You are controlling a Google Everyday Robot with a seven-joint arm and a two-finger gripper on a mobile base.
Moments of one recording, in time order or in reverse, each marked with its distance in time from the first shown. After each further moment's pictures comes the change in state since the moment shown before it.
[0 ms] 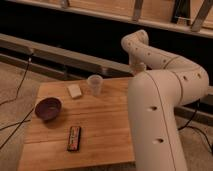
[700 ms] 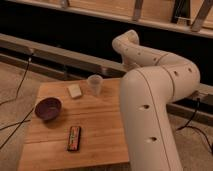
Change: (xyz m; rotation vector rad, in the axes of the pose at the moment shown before) arm 0.005 0.056 -0.020 -0.033 -0.038 -0.077
